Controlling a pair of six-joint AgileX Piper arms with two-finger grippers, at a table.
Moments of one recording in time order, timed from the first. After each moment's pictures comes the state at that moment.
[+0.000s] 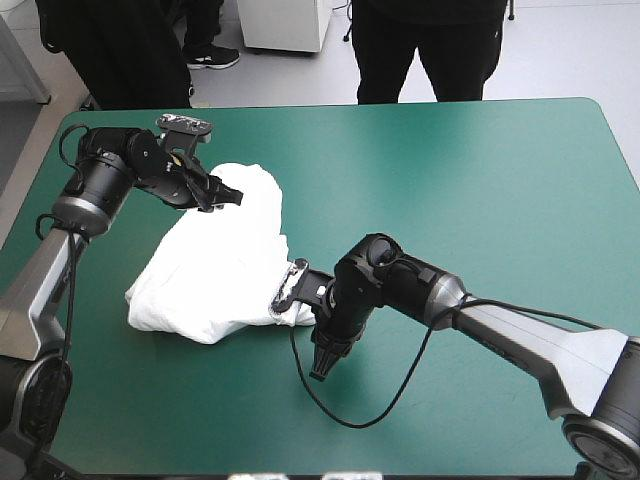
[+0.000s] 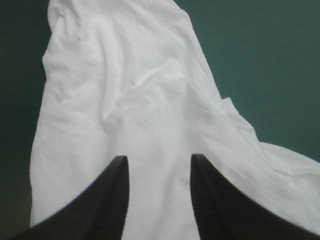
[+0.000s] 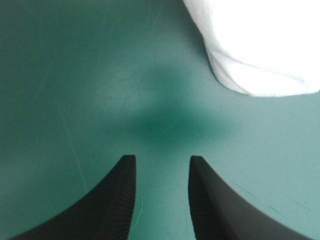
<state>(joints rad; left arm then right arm) -0.22 1.65 -1.57 -0.14 1.05 0.17 0.91 1.68 -1.35 0.11 1.02 -0.36</state>
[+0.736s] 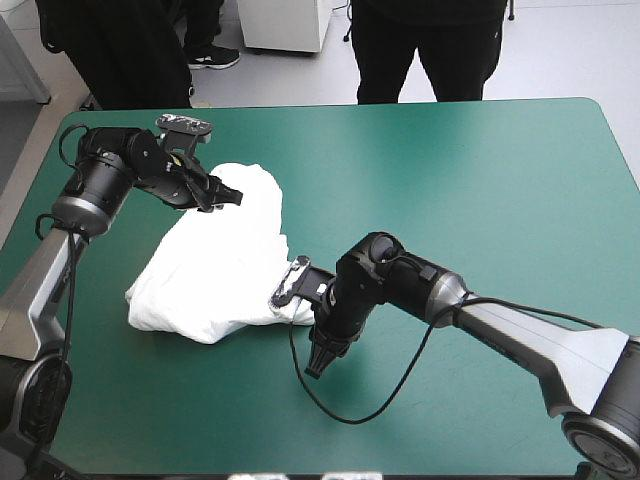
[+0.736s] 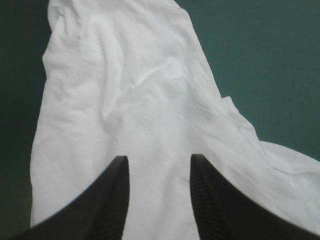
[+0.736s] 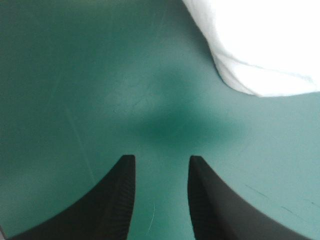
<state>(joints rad) -0.22 1.65 -1.57 -0.14 1.05 0.17 0.89 1.68 -1.35 0.14 1.02 -0.32</state>
